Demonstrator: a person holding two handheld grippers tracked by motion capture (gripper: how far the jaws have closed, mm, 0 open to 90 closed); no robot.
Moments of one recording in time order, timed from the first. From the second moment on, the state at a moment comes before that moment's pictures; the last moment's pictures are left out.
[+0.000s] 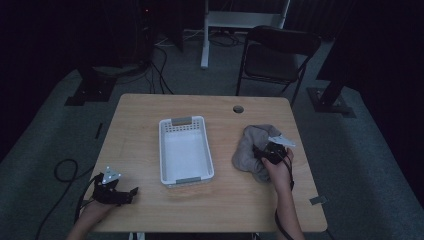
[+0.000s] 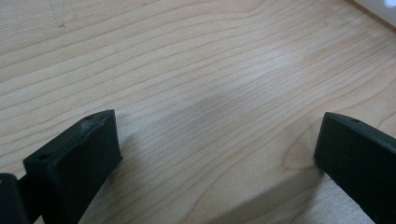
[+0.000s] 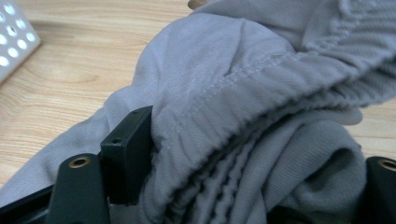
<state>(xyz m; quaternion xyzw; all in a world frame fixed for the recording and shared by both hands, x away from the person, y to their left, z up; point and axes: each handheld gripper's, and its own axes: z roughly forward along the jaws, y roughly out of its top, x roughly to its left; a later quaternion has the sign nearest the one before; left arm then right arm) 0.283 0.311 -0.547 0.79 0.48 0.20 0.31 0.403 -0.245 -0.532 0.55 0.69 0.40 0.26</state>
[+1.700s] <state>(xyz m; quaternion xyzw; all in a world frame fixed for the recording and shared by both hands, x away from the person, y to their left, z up) 0.283 0.311 -0.547 0.79 0.48 0.20 0.31 0.360 -0.267 -0.496 0.48 0.73 0.41 0.26</state>
